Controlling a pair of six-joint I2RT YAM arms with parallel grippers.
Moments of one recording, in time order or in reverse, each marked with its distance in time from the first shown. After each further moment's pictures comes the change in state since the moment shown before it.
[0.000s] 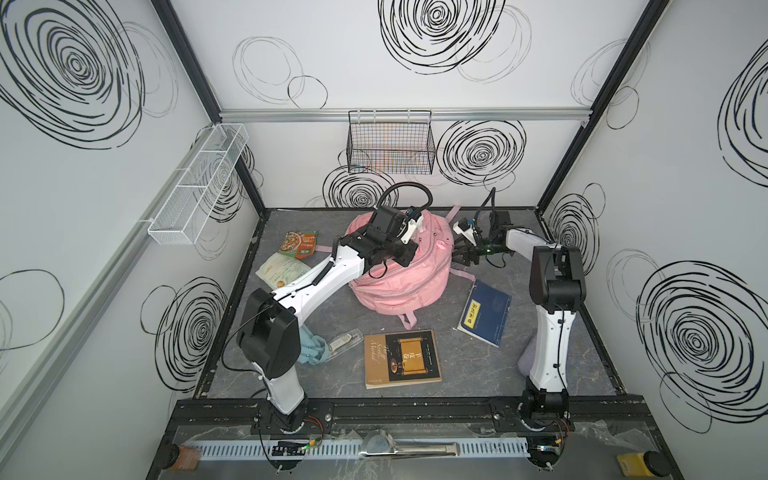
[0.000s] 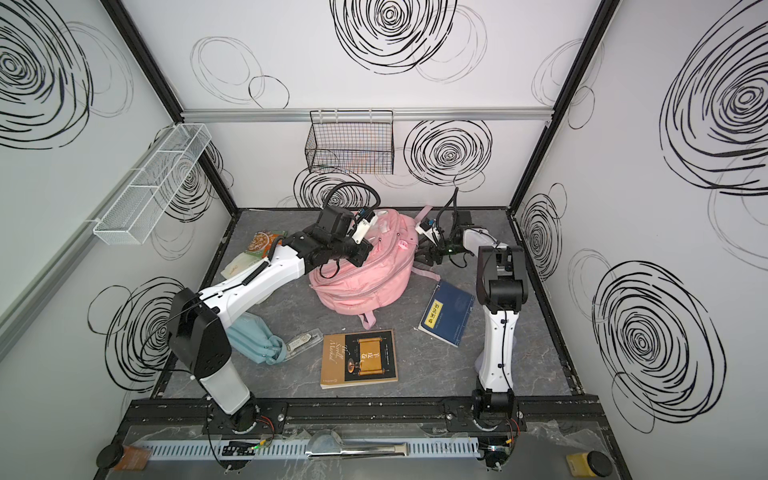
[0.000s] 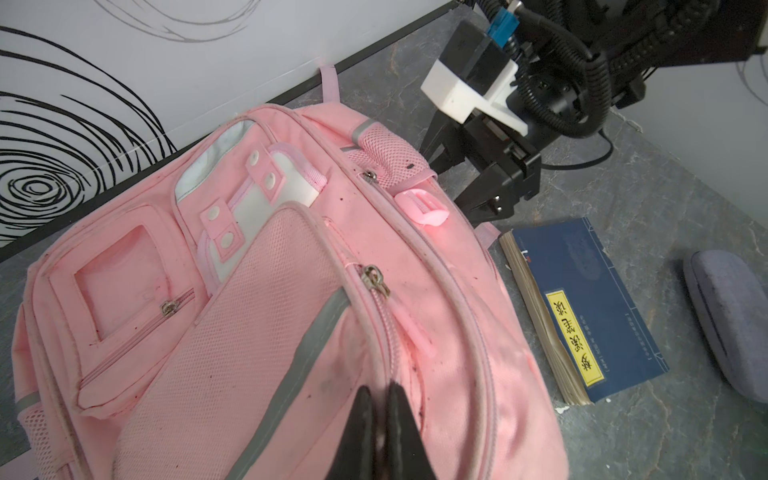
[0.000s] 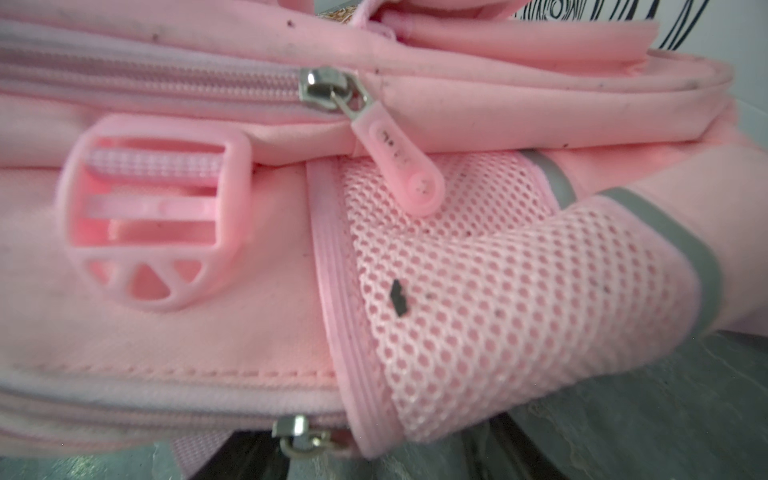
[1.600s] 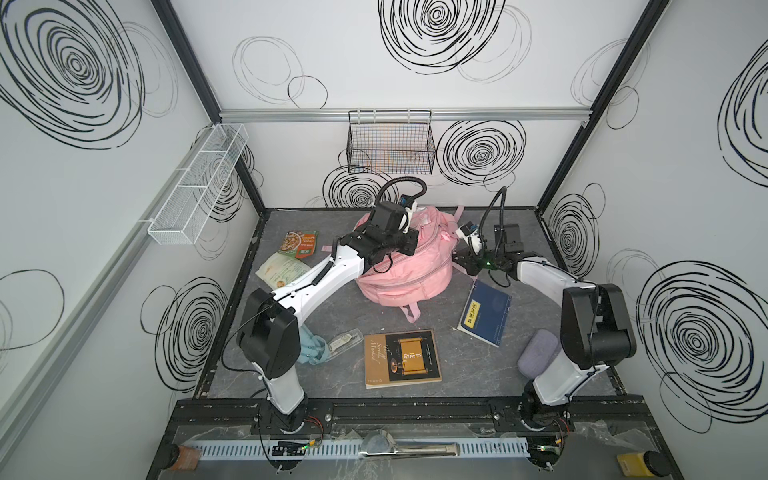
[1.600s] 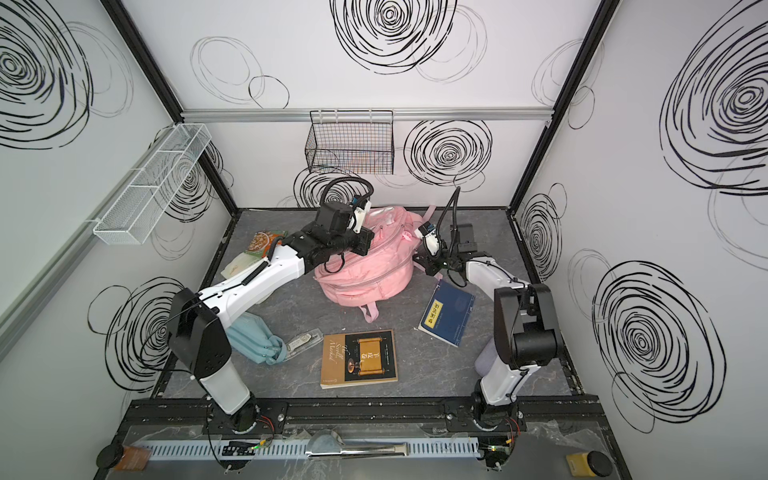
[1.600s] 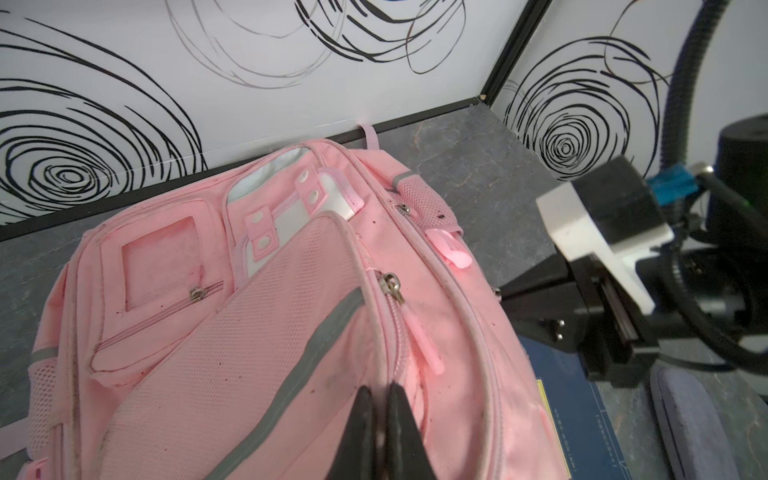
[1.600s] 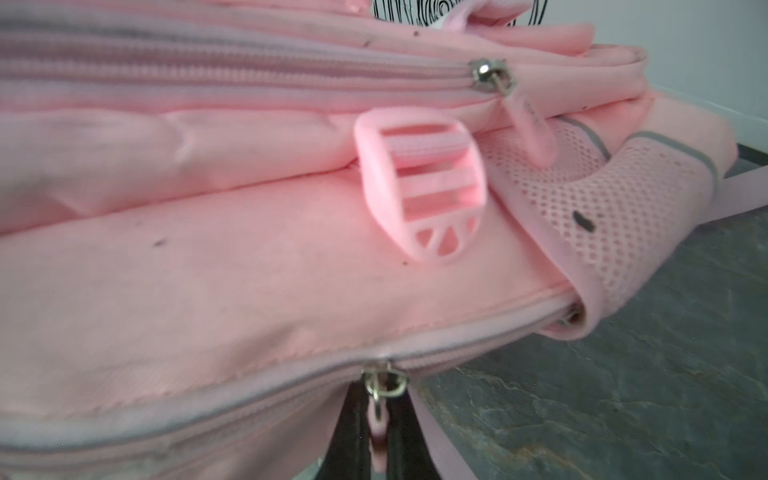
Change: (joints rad) left arm 0.009 0.000 0.005 0.136 -0.084 -0.229; right arm 0.132 -0.587 -0.632 0.471 0.370 0.633
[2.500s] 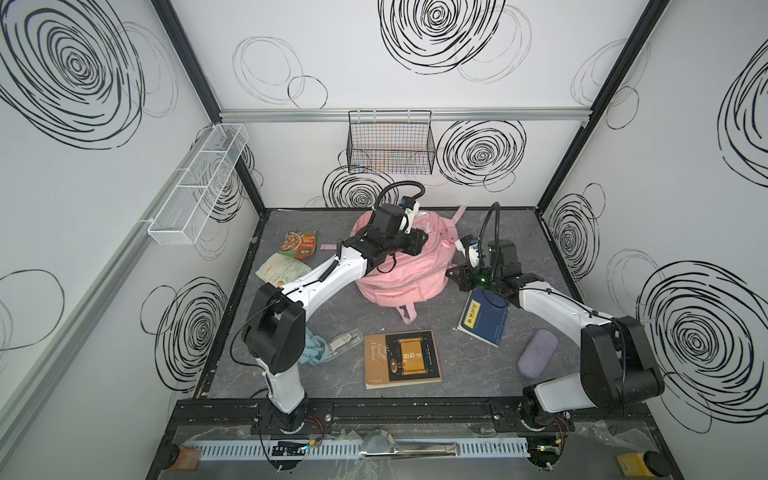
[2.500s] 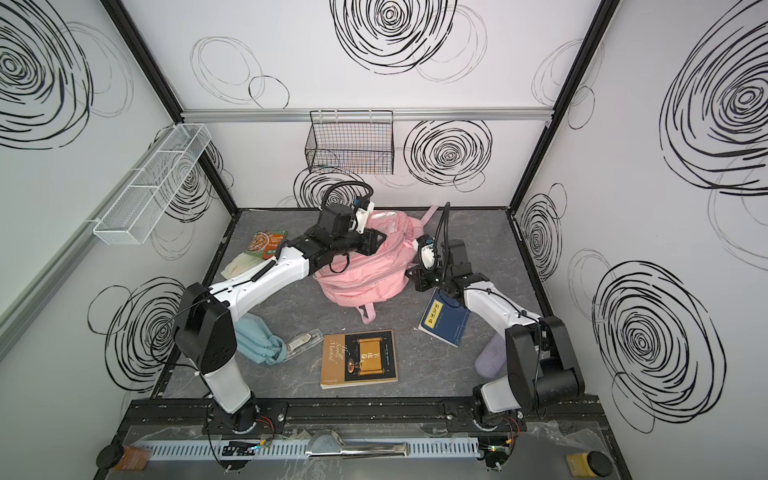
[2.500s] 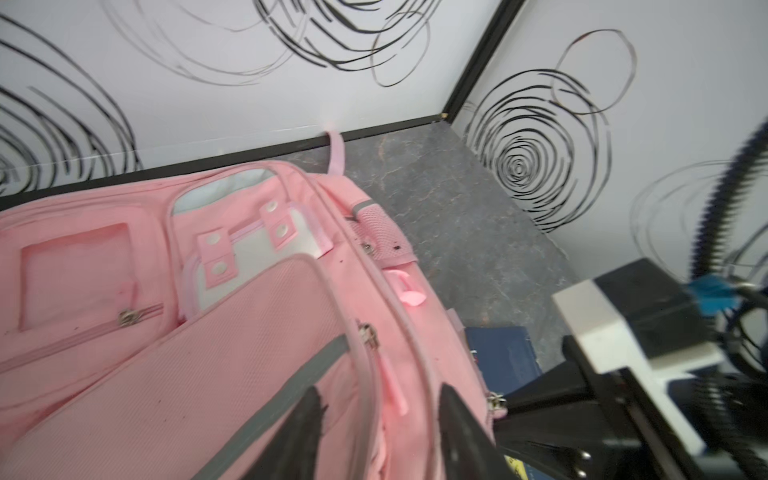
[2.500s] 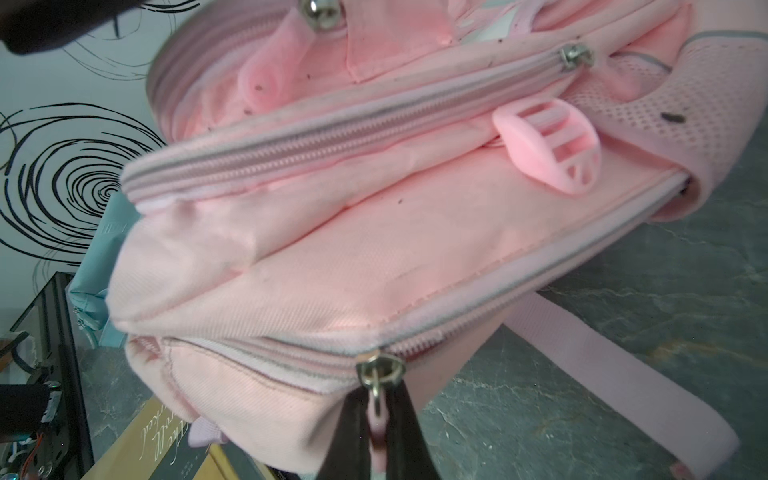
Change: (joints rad) left arm 0.013 0.040 -0.041 0.143 0.198 -0.034; right arm 0.114 -0.228 -0.214 0.070 0.111 0.382
